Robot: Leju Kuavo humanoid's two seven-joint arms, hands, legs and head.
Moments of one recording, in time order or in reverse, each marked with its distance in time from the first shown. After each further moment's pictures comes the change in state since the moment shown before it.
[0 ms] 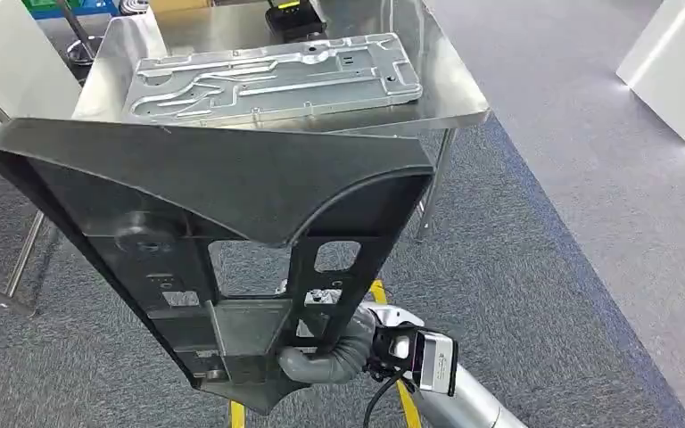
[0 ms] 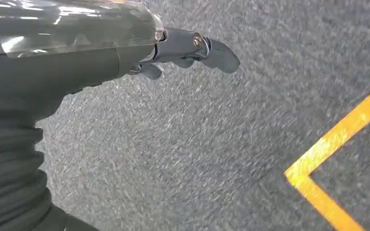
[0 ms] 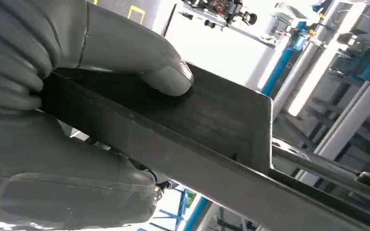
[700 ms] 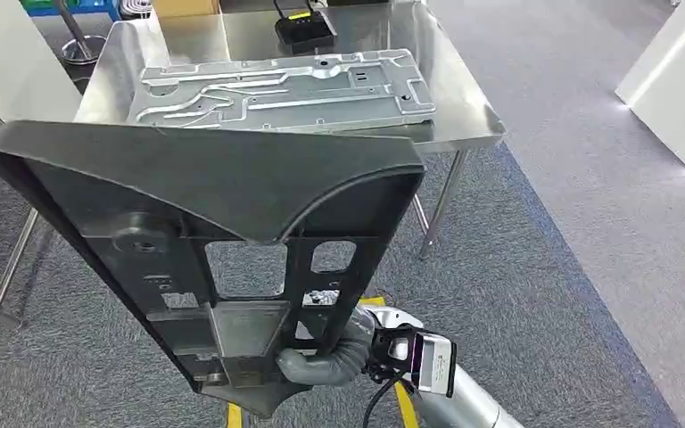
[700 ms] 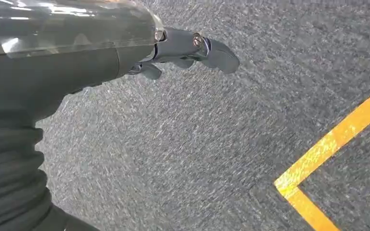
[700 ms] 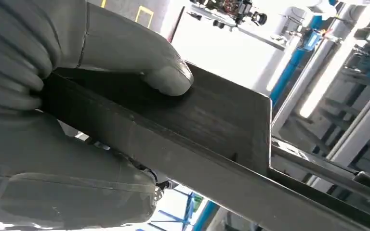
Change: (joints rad) left arm 0.012 0.003 0.000 0.000 0.000 -0.002 0.000; right arm 0.004 0.003 -0.002 0.002 0.000 0.000 0.000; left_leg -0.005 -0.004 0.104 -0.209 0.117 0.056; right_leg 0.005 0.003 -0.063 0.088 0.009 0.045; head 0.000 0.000
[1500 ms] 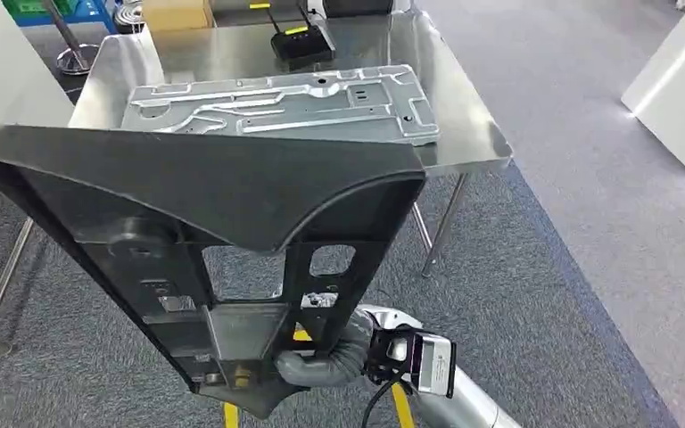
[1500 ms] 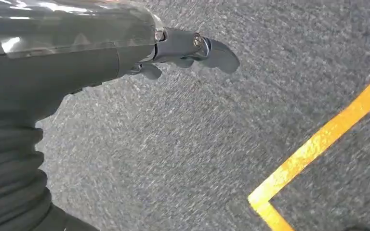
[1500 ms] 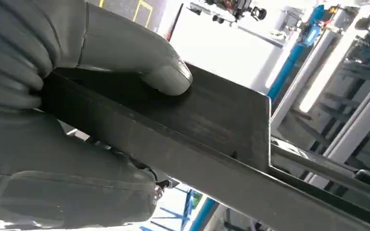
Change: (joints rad) left arm -0.004 0.000 0.000 0.000 -0.008 -0.005 -0.010; right arm -0.001 0.008 -0.003 0.002 0.001 0.011 0.000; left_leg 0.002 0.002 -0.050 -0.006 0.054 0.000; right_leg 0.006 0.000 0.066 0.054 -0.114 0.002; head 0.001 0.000
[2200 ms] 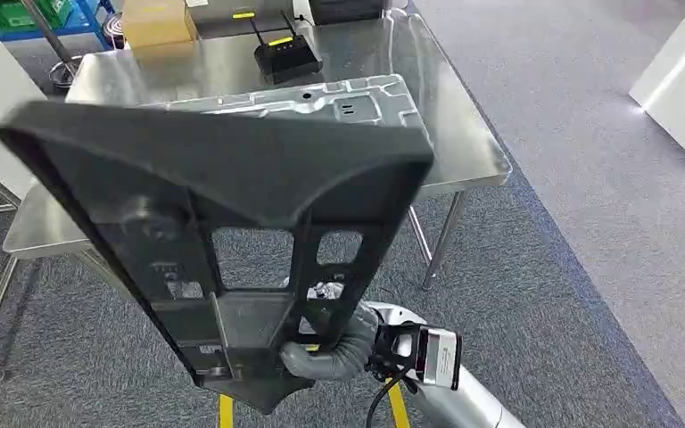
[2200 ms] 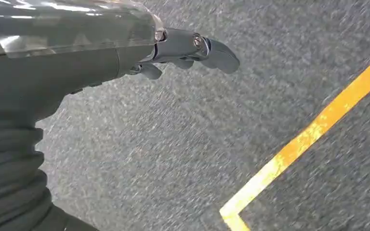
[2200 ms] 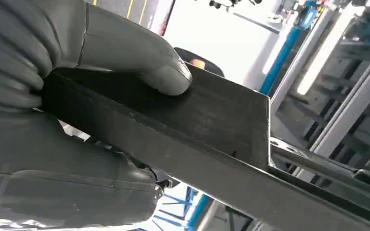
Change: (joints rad) left arm -0.022 -0.005 0.000 0.000 0.000 -0.004 0.013; right arm -0.007 -0.006 -0.022 -0.019 -0.043 -0.001 0.048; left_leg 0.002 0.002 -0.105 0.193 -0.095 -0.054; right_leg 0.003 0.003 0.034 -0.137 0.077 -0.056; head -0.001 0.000
